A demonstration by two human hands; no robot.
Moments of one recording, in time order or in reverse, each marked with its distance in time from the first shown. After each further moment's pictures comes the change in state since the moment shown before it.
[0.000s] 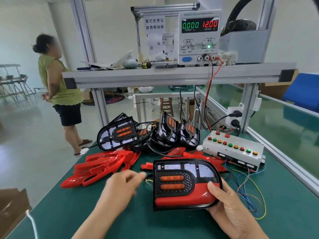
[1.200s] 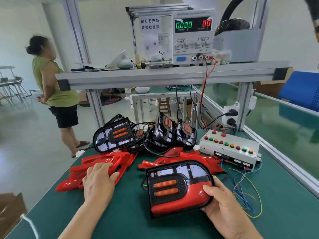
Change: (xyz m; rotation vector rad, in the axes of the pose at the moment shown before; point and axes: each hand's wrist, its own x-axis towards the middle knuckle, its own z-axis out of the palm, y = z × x) left_hand 0.055 -0.048 -0.009 0.539 0.363 0.032; right_hand 0.000 0.002 0.000 -0.067 -0.002 0.012
